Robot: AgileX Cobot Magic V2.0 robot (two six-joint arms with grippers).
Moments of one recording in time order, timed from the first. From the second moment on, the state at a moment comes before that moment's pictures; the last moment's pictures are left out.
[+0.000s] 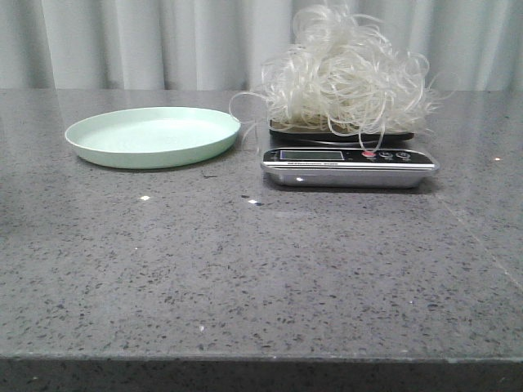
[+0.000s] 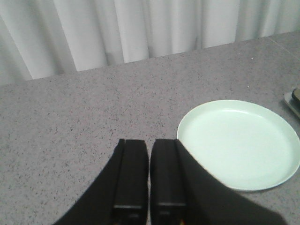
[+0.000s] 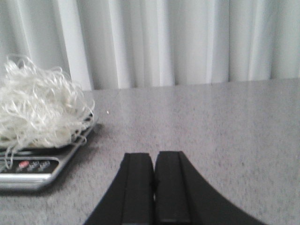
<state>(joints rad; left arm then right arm) -0.16 0.78 -0.78 -0.03 0.37 0.14 0.02 -0.01 0.00 0.12 -0.01 0.03</state>
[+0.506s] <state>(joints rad) -0.16 0.53 -0.50 -0.03 0.32 0.14 0.02 0.41 -0.59 0.12 0.24 0.03</state>
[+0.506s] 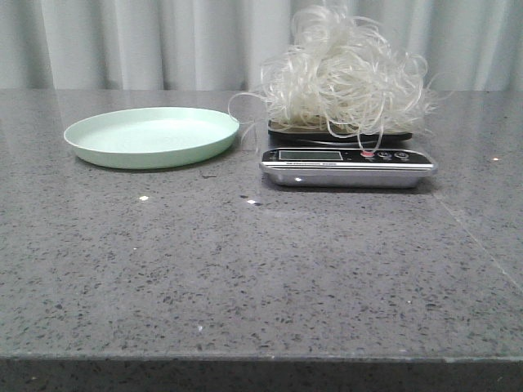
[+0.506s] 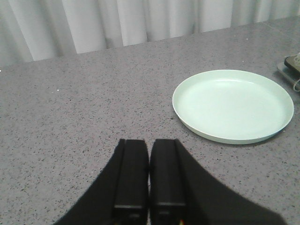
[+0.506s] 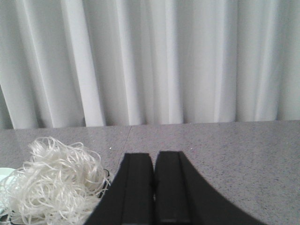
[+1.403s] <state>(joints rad) -0.16 0.53 -0.50 -0.03 0.31 0.14 0.38 1.48 -1.44 0.16 0.64 0.02</state>
